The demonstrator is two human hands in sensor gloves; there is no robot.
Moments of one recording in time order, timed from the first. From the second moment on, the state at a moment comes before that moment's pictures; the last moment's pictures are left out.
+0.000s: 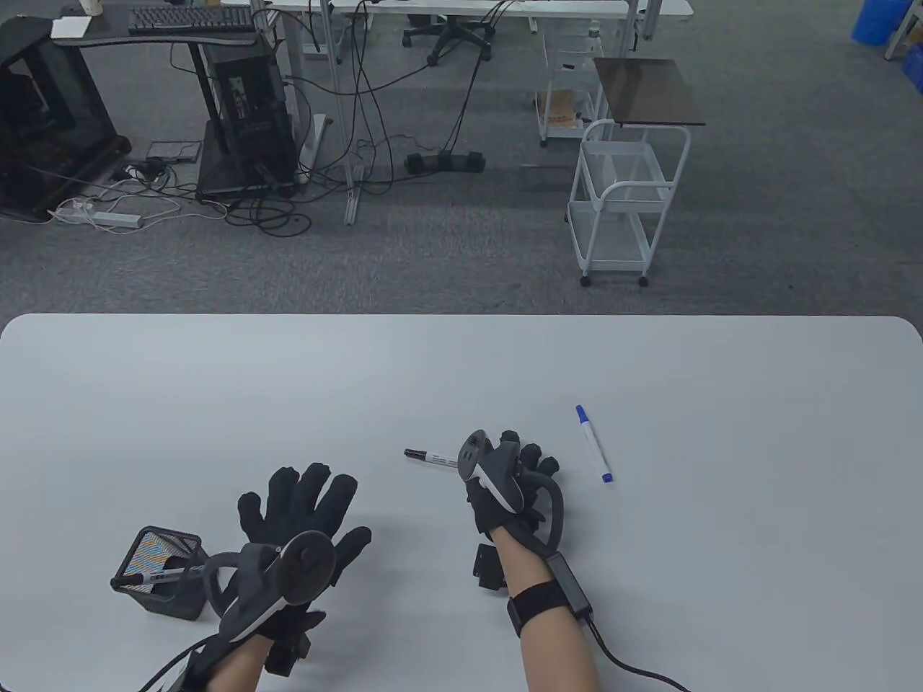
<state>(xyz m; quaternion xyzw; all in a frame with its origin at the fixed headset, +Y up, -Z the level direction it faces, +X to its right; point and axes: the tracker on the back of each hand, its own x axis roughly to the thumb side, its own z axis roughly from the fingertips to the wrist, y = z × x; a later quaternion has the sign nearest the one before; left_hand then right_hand) -0.210 -0.677 -0.283 0.08 -0.06 0.05 0.99 0.034 -0.770 -0.435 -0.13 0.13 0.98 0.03</state>
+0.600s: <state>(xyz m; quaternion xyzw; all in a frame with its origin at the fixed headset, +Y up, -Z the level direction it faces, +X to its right) -0.210 -0.677 -0.284 0.08 -0.06 0.05 0.99 0.036 -0.770 -0.432 -0.13 0.10 0.99 0.04</state>
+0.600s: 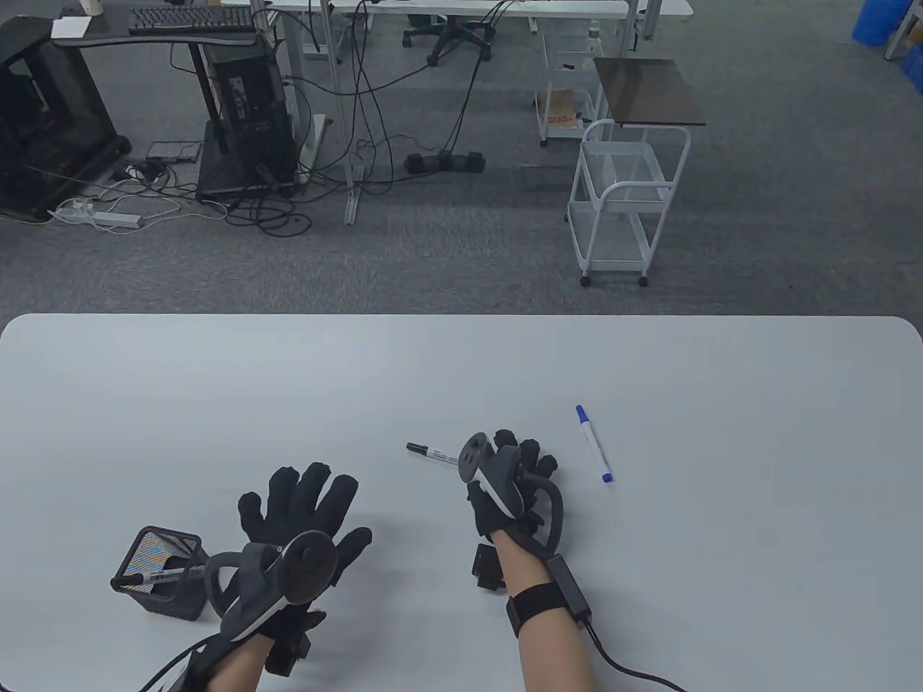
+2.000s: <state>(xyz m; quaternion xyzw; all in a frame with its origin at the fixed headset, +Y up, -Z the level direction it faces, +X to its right) -0.223 -0.636 -0.252 0.15 -0.14 0.17 0.96 0.012 -0.630 -0.252 0.16 -0.20 0.96 0.14</state>
